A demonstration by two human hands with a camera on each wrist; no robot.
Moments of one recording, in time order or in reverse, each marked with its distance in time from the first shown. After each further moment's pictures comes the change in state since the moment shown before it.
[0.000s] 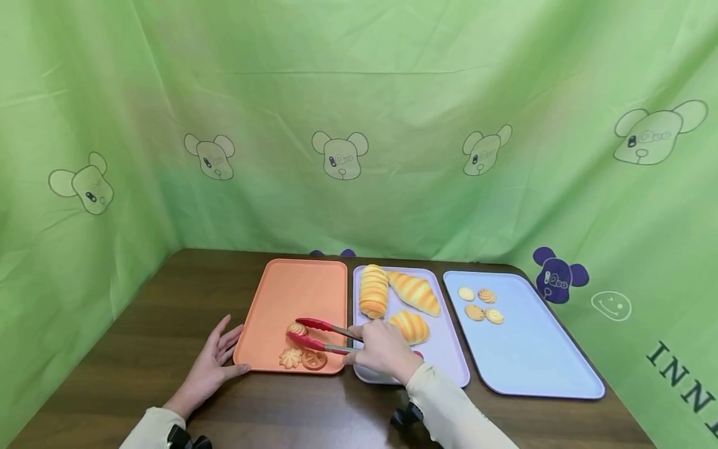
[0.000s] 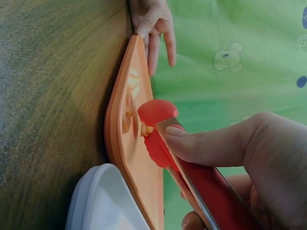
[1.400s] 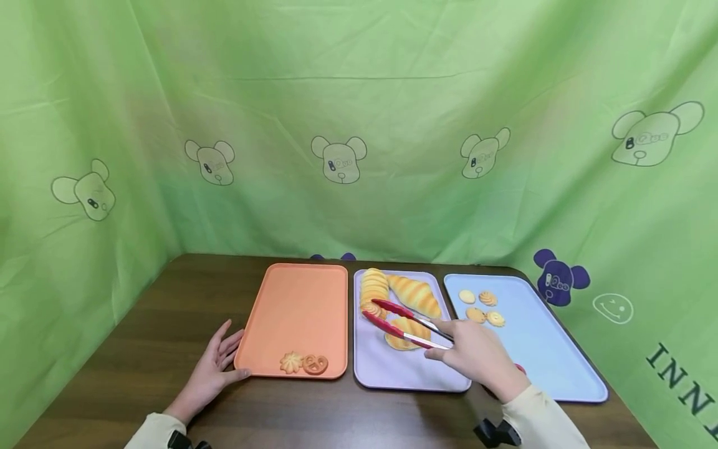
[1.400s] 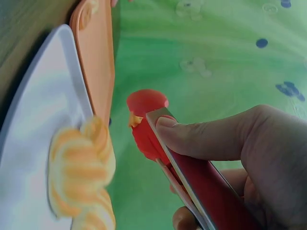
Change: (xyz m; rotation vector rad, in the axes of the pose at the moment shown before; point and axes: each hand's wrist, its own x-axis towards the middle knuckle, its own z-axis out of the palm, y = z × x) left_hand 0.000 -0.002 0.000 -0.036 -0.013 0.101; right_hand -0.081 0.065 -0.083 -0.099 0.140 0.171
